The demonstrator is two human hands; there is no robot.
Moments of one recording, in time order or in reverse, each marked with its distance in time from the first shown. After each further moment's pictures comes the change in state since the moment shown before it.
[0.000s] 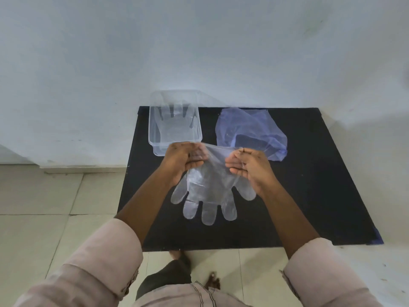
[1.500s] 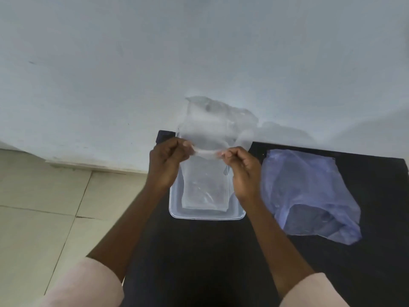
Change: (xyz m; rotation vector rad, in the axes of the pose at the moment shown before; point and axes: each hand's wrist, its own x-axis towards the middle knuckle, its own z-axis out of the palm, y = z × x) left_hand 0.214 0.070 -0.136 0.209 0.281 0.379; right_hand 0.244 -0.035 0.166 -0.055 -0.050 -0.463
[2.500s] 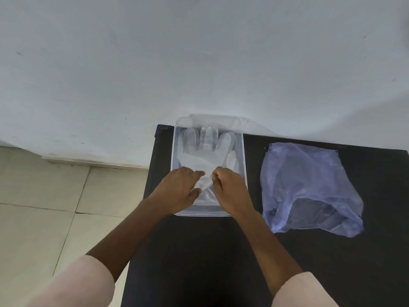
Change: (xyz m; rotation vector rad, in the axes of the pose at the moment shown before) left_hand -0.029 -0.037 0.001 1.121 -0.669 0.133; right_hand -0.028 0.034 0.012 -0.874 -0.341 0.085
